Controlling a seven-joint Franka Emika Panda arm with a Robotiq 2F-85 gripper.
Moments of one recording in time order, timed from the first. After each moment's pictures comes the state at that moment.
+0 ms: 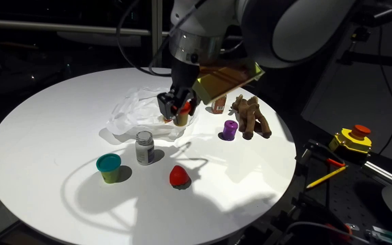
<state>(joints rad) 0.76 0.29 -0.43 -2.35 -0.40 2.73 0.86</state>
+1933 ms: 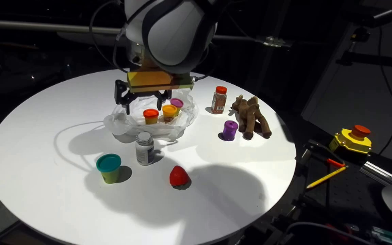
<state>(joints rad) 0.39 0.66 -0.15 -1.86 -0.16 2.72 0.84</state>
